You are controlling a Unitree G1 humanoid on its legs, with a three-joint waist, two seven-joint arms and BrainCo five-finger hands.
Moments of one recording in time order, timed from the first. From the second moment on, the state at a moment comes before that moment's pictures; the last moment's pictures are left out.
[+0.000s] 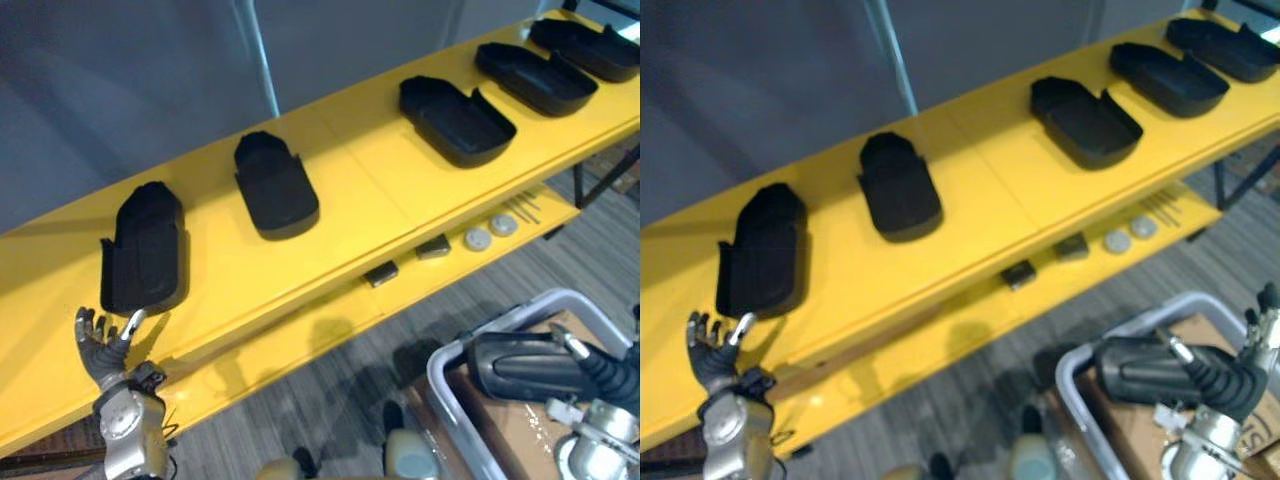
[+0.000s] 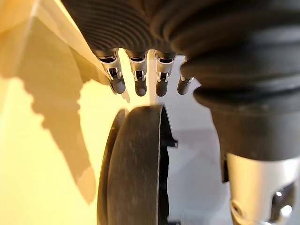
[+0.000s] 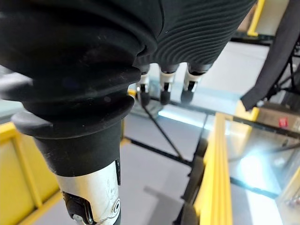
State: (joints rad) left arm 0.10 0.21 0.36 0.23 -0.48 -0.26 0.25; right arm 0.40 -0.19 -0.40 -0.11 -0.05 -0.65 -0.39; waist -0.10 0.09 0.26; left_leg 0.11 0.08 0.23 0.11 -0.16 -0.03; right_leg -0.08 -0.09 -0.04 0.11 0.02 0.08
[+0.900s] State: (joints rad) left arm 0.12 0.23 0.33 0.23 -0.59 -0.26 0.11; right arm 0.41 -0.19 -0.40 -0.12 0.01 -0.65 -0.30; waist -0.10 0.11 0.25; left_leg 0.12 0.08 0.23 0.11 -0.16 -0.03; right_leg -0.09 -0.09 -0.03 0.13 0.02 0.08
